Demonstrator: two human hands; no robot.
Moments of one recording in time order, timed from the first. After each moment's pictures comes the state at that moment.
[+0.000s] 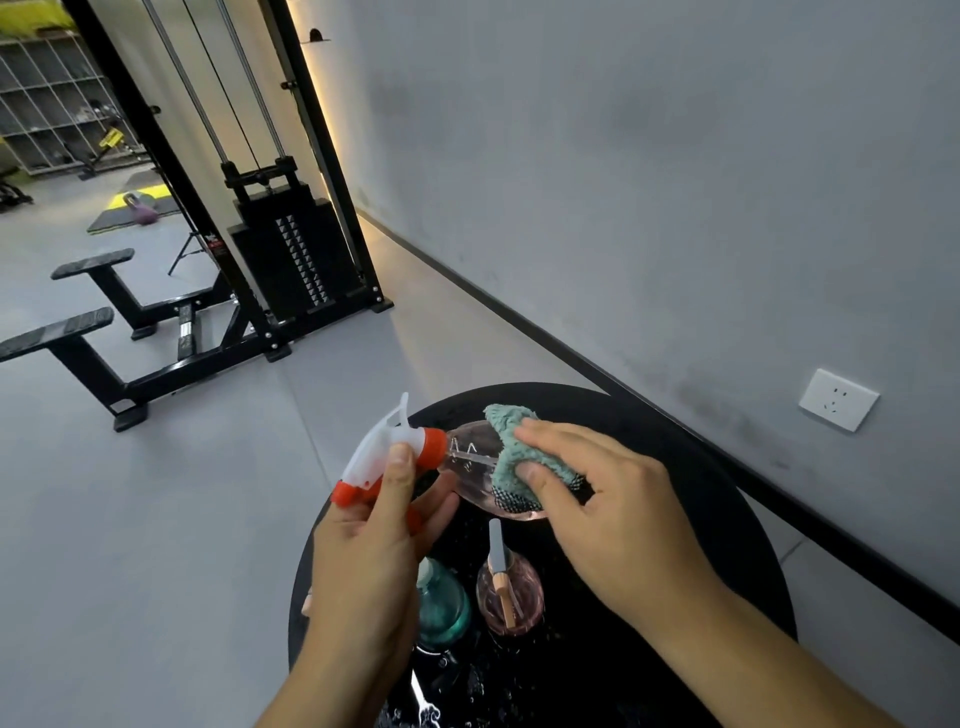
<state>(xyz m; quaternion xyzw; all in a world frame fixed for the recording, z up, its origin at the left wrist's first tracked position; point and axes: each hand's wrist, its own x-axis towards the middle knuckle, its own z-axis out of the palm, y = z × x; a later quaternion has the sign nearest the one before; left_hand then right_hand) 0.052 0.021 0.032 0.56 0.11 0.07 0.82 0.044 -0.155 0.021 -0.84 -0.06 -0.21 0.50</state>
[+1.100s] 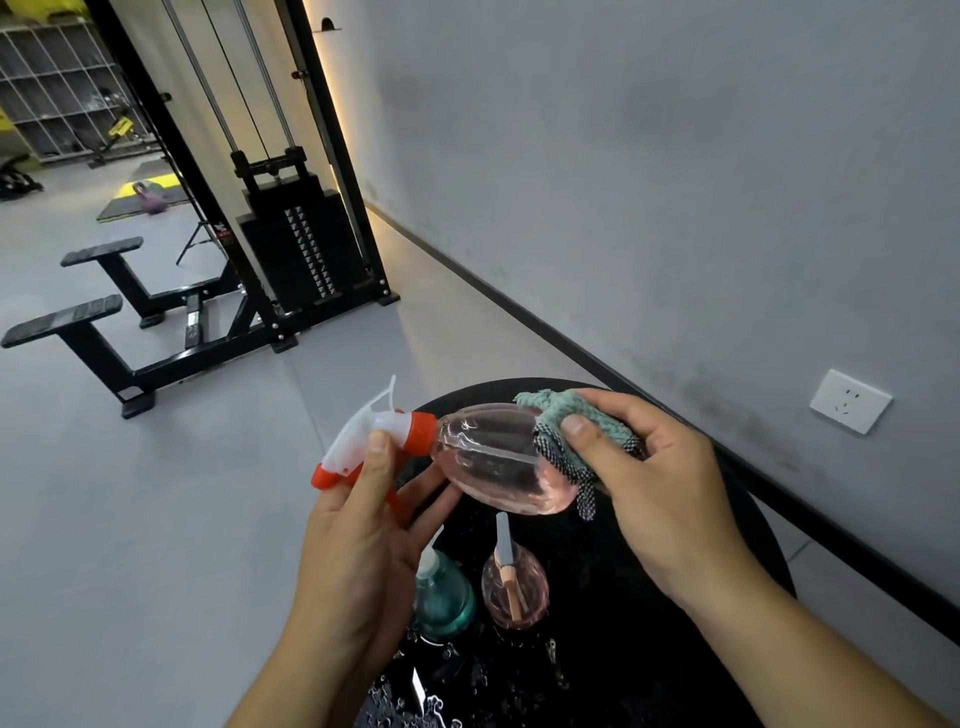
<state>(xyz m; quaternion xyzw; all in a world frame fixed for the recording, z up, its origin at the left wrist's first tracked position) 0.053 0.036 0.037 0.51 0.06 0.04 0.86 0.051 -0.164 0.031 -0.68 0.03 -0.17 0.71</state>
